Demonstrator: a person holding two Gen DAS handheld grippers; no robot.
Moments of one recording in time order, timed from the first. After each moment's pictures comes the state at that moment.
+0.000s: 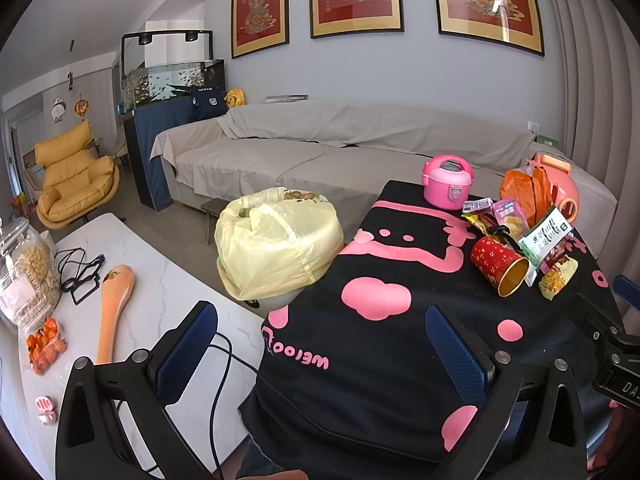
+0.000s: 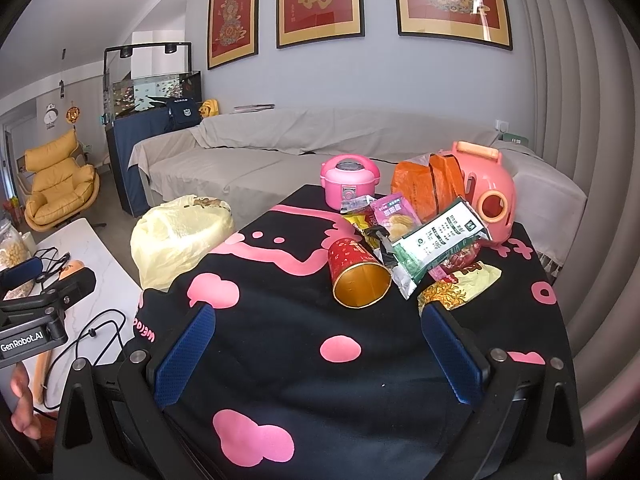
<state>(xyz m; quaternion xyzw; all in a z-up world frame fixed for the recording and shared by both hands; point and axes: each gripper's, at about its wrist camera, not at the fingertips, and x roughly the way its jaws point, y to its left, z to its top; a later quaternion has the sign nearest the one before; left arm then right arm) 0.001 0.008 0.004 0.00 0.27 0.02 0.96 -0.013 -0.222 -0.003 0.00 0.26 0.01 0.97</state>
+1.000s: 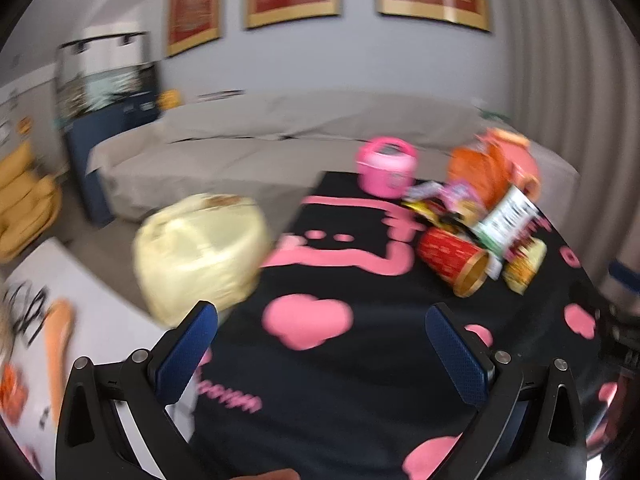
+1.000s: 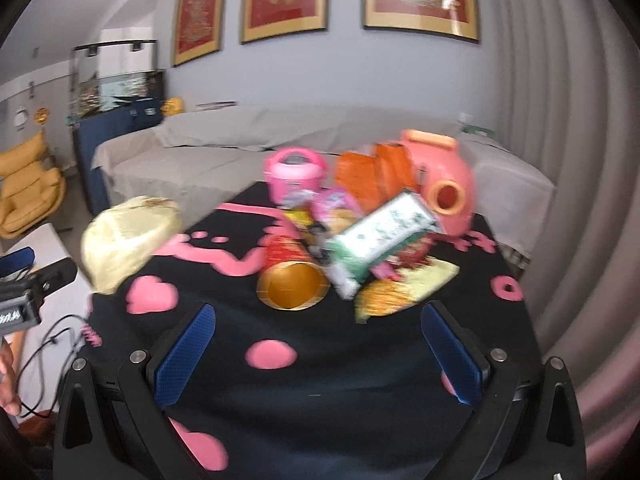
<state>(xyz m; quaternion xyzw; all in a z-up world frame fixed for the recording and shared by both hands) 0.066 -0.050 -0.015 0.04 0.29 -0.11 0.95 0.003 -0.293 -0.015 0.01 0.27 -0.08 0.96</state>
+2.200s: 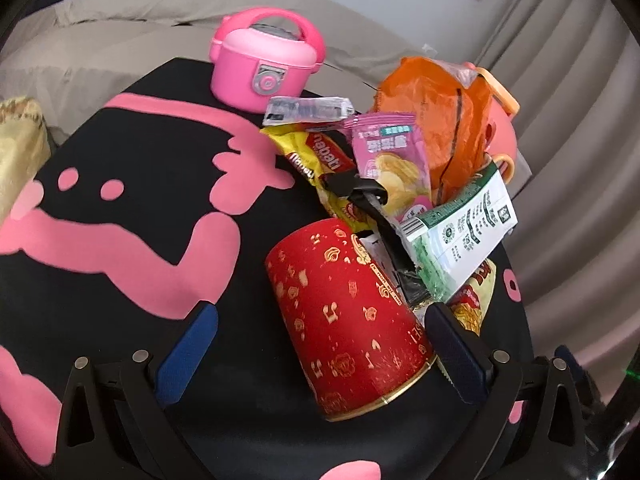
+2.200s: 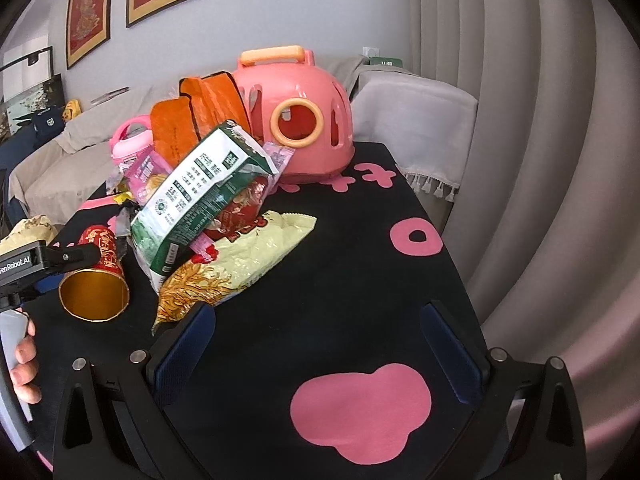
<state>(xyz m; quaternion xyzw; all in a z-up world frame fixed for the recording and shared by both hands) 0.236 -0.183 -0.101 -0.11 0.46 -0.28 0.84 0.052 -0.423 -0.069 0.07 0.34 -0.21 0.92</state>
